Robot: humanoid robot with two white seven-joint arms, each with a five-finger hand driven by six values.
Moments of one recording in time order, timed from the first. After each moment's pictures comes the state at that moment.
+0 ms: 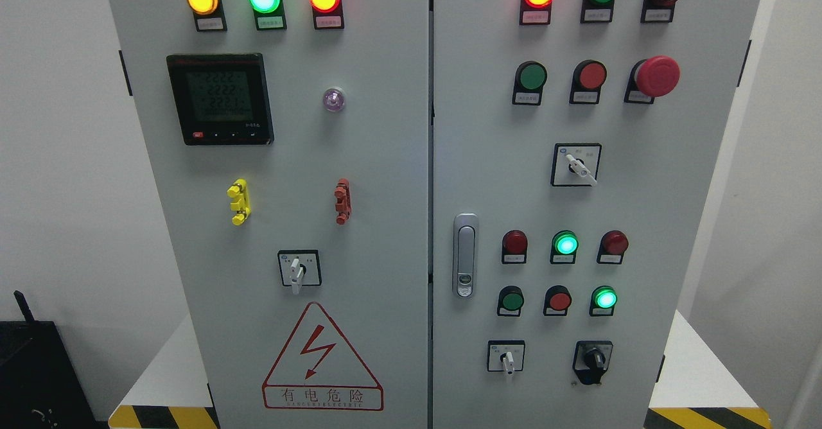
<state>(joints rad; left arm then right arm) 0.34 0.04 -0.03 -1.04 0.02 -0.14 -0.21 0.05 0.13 -0.23 -0.12 0.16 0.07 -0.13</state>
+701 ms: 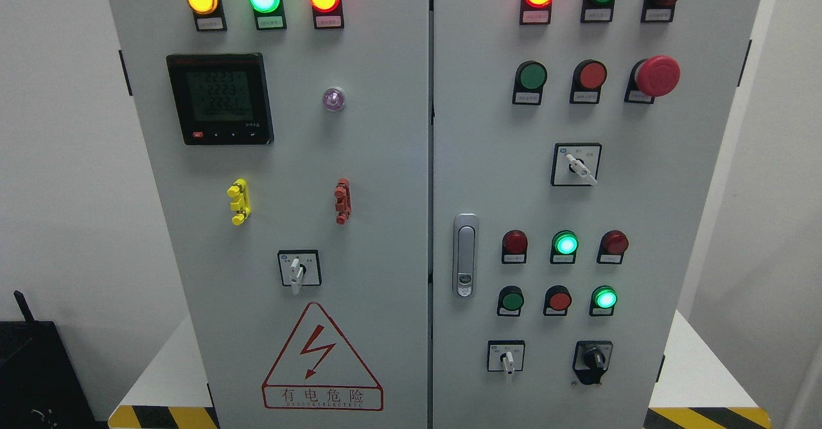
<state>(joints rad) 0.30 0.09 0.02 -1.64 0.09 -0.15 -0.15 0.05 0.13 -0.23 -0.12 0.16 0.07 -0.13</state>
